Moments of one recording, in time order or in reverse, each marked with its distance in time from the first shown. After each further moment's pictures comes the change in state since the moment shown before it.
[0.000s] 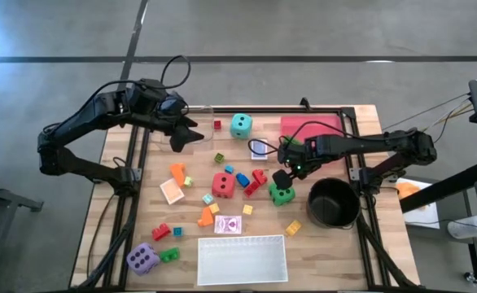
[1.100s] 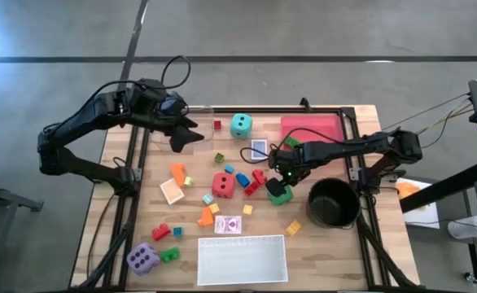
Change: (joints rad) left arm -0.002 0.000 0.000 -0.001 0.008 -0.004; right arm 0.000 0.147 -0.067 0.197 -0.113 -0.055
